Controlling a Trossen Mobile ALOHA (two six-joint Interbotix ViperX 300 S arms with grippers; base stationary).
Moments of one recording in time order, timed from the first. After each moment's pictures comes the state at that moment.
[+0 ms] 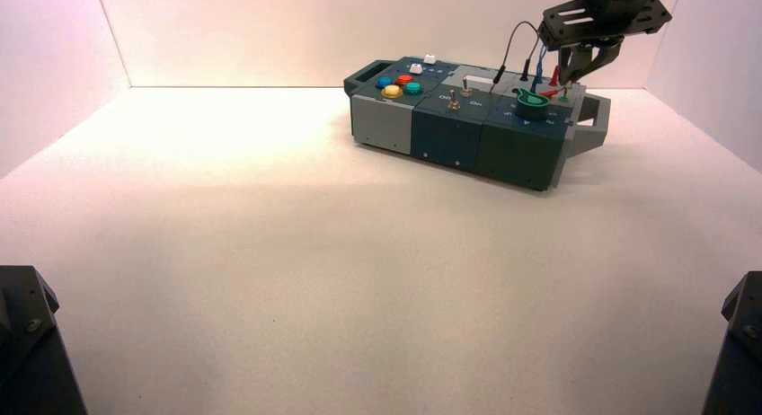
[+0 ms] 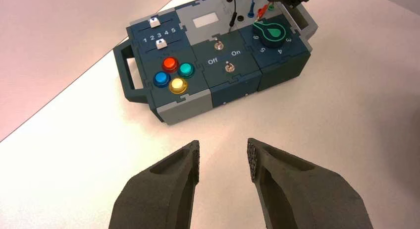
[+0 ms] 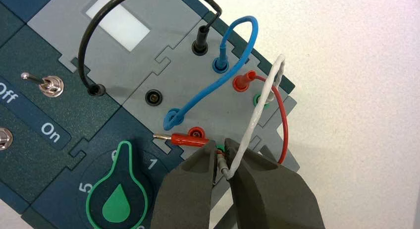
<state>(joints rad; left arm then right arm) -0.64 -0.42 0.71 -0.24 0.51 0.41 0.06 0.13 0.58 -0.08 0.34 -0.10</state>
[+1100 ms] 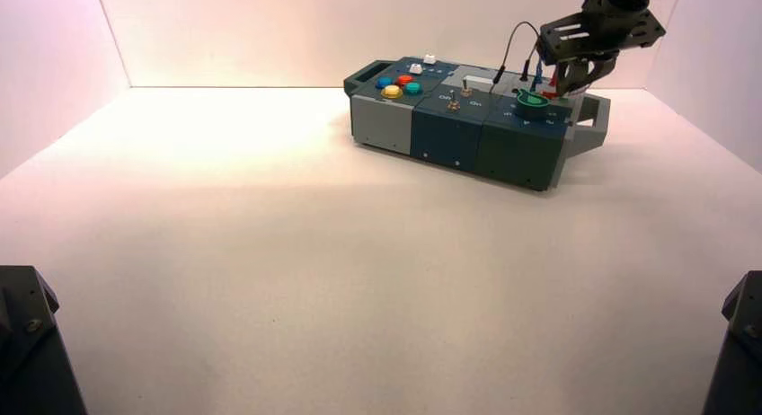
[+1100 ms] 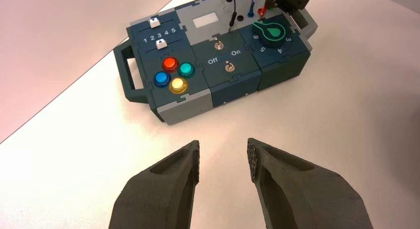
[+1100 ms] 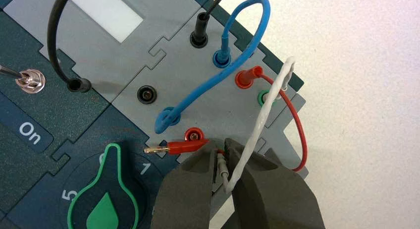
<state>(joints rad) -0.64 -0.42 0.72 -0.24 0.51 0.41 0.06 0.19 0.59 -0.09 0.30 -0.10</state>
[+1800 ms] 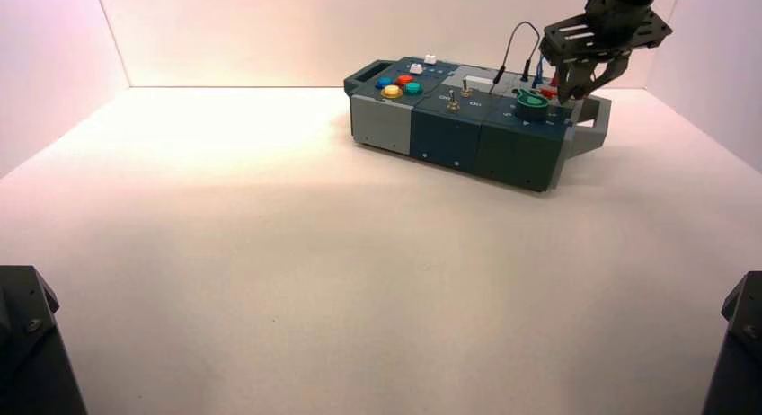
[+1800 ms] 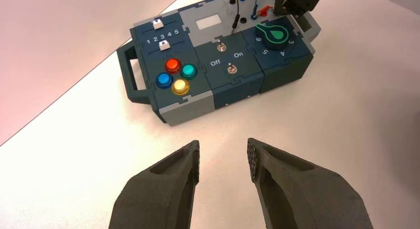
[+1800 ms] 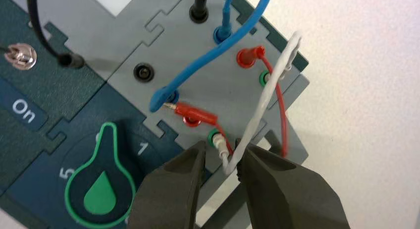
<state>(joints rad) -0.63 -0.42 0.72 -0.24 0.50 0.41 0.06 0.16 0.57 -0.09 0.44 -0.10</state>
